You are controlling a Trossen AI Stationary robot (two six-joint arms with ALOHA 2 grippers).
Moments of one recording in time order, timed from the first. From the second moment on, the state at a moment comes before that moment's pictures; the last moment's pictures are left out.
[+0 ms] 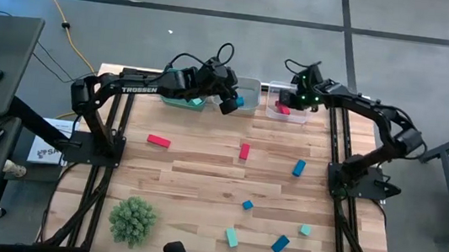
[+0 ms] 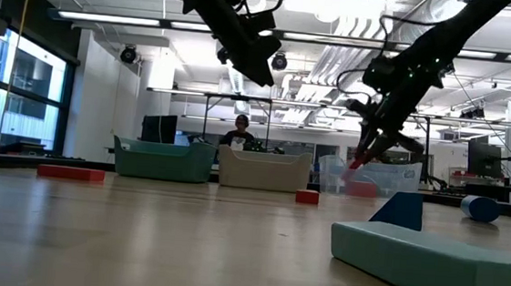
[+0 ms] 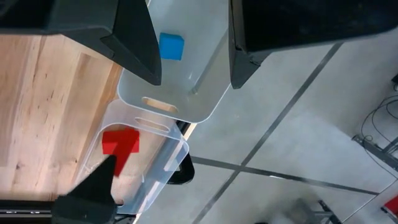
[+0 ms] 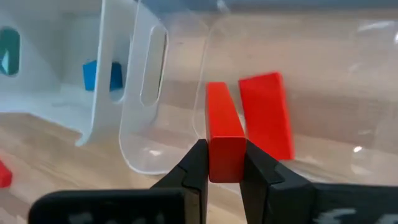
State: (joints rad) left arm 0.50 1.72 1.38 -0.24 -0.29 0.19; right arm -0.91 1.51 0.91 -0.42 -0.27 0.61
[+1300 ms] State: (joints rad) left arm 0.50 1.70 1.41 -0.31 -0.29 0.19; right arm -0.92 1.51 0.93 -0.41 -0.35 0.61
